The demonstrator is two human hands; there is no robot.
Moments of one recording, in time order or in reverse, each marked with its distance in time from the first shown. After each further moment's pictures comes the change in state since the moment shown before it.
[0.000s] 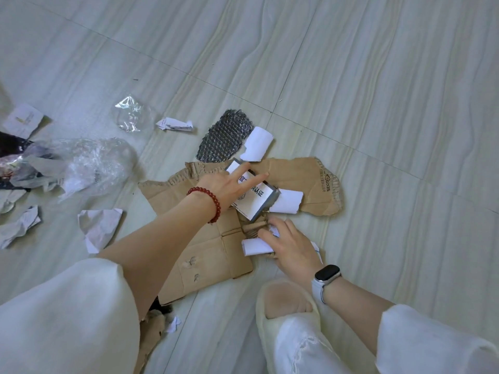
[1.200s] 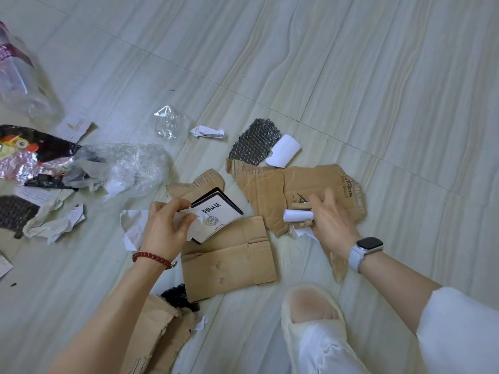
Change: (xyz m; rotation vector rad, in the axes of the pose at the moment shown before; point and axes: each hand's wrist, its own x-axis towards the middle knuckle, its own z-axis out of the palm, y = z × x) left_hand -0.132 -0.041 0.046 -0.941 0.472 -0.713; right_hand 0.046 0.014 -0.057 -0.047 -0.214 0.390
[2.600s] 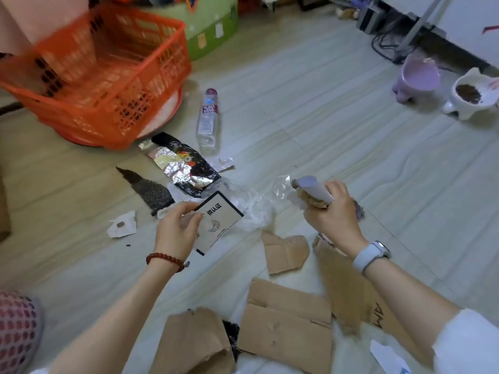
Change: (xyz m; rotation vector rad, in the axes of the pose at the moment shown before) left_hand -0.035 -0.033 -0.119 -0.218 0.628 -0.178; right_hand 0.085 -0.187 -0.108 0.582 0.366 -0.556
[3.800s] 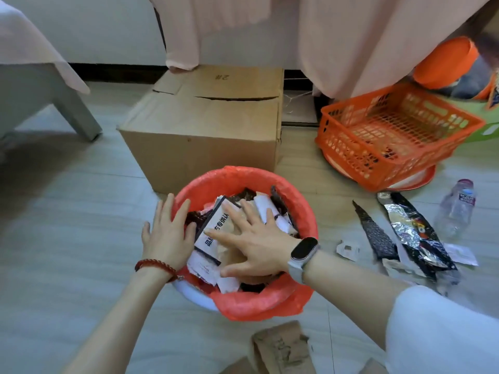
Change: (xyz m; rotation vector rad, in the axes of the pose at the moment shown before) left_hand -0.170 -0.233 -0.376 0.478 0.445 -0.551; right_hand -0.191 -0.435 0.299 -0.548 -0.974 -1.350
